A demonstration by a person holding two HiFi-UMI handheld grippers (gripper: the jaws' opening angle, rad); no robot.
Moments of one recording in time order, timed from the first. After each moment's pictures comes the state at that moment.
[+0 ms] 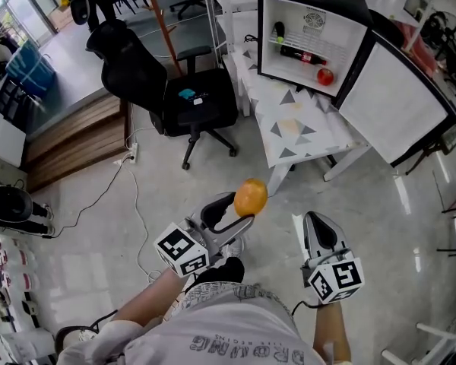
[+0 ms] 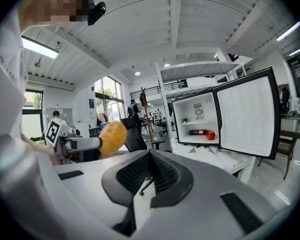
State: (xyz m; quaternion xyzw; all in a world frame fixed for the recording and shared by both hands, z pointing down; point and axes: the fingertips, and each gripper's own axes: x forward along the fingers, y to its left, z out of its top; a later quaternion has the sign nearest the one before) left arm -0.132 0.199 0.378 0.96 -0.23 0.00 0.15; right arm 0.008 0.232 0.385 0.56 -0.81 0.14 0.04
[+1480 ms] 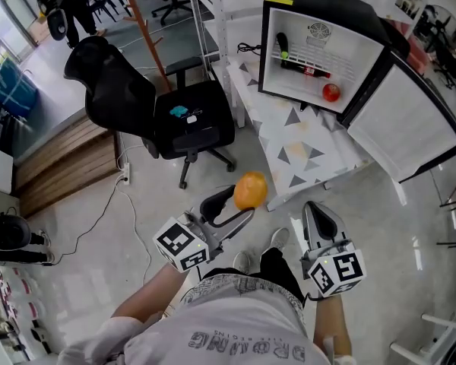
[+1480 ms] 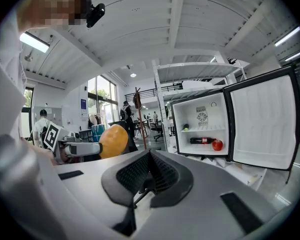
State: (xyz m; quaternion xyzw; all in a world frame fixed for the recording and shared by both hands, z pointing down) left arm -0.164 0.046 0.376 0.97 -0.19 -0.01 0.14; right arm -0.031 0.082 0.372 0.59 -0.80 0.12 0.03
